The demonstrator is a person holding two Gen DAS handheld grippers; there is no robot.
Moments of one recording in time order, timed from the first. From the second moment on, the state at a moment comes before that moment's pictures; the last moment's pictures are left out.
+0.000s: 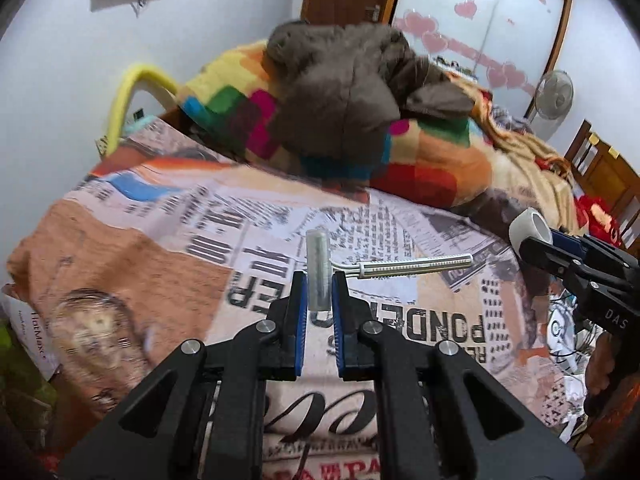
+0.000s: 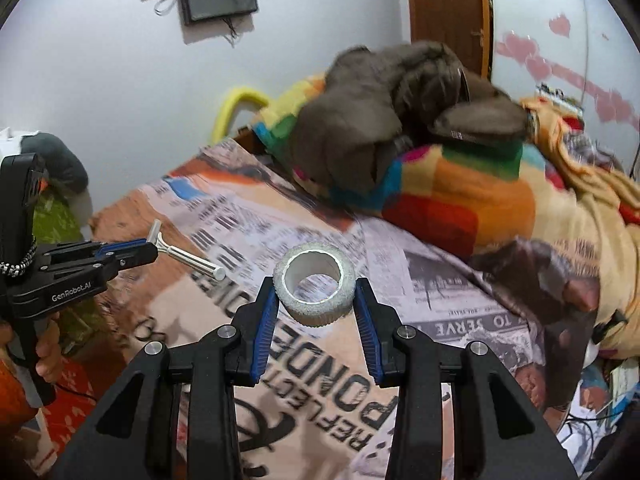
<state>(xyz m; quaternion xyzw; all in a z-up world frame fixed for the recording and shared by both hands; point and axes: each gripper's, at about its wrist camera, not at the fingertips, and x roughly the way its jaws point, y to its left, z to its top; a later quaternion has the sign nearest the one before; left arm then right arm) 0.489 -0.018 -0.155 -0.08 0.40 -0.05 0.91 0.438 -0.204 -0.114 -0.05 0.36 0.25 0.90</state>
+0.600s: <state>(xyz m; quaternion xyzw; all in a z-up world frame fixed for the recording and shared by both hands) 0.310 0.099 -0.084 -0.08 0.35 0.05 0.93 0.323 -0.122 -0.049 0.00 0.30 0.33 0.89</state>
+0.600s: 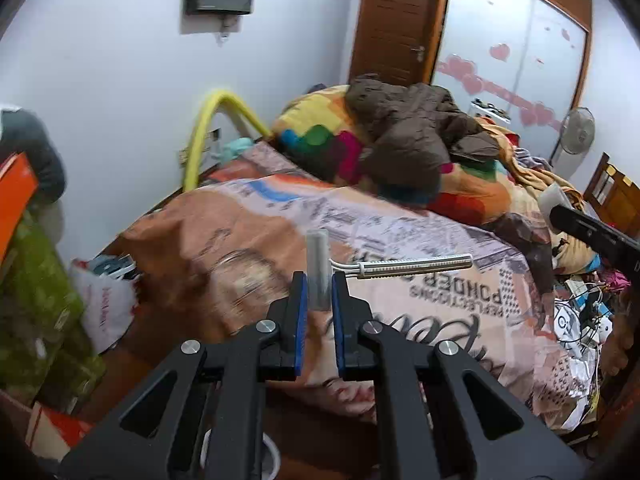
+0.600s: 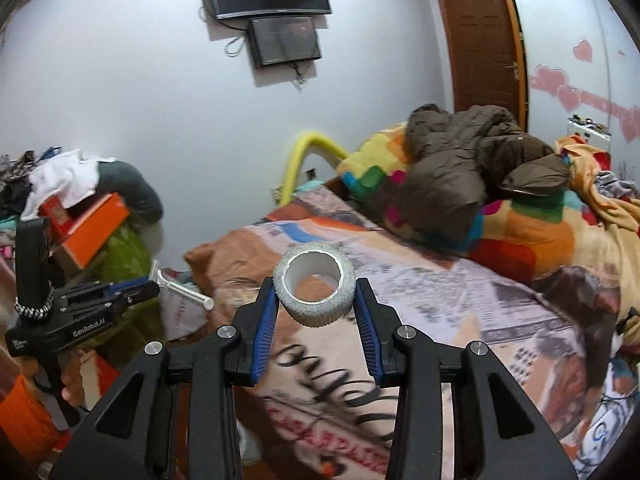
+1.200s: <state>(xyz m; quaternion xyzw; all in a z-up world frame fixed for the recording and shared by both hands) 0.146 0.229 -0.113 -0.14 0.37 0.17 0.90 0.216 0.029 -0.076 -0.08 0.31 0.46 0.83</state>
